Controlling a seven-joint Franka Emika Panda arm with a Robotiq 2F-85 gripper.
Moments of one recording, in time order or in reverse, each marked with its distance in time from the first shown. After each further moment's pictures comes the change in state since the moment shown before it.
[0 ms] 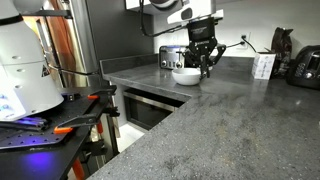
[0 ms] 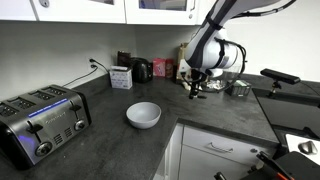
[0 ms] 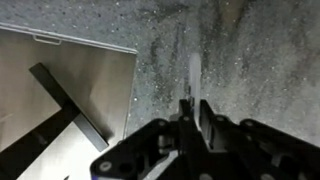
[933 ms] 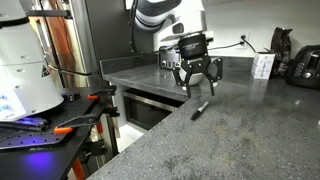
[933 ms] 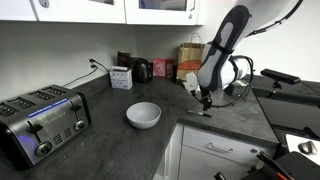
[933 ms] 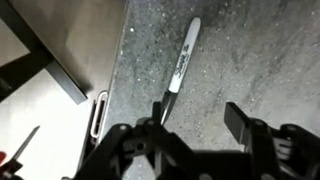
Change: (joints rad) arm 0.313 0.095 -0.390 -0.073 -0.410 0.114 0.228
